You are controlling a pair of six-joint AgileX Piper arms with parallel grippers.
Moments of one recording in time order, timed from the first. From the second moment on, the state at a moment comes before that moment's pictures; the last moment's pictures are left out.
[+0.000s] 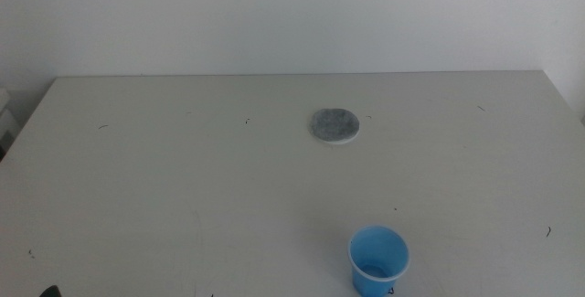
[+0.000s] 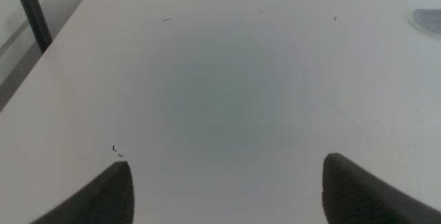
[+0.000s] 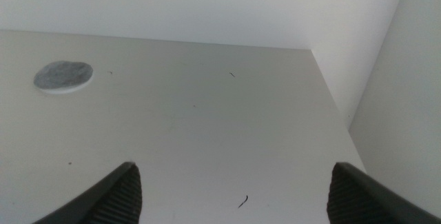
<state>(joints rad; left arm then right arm) -0.07 -0.01 0.03 0.07 0.37 -0.15 0.05 0.11 -0.23 -0.13 0.47 0.09</state>
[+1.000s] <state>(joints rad) -0.07 -0.01 0.03 0.07 0.37 -0.15 0.05 0.88 -1.25 0.07 1.20 0.09</state>
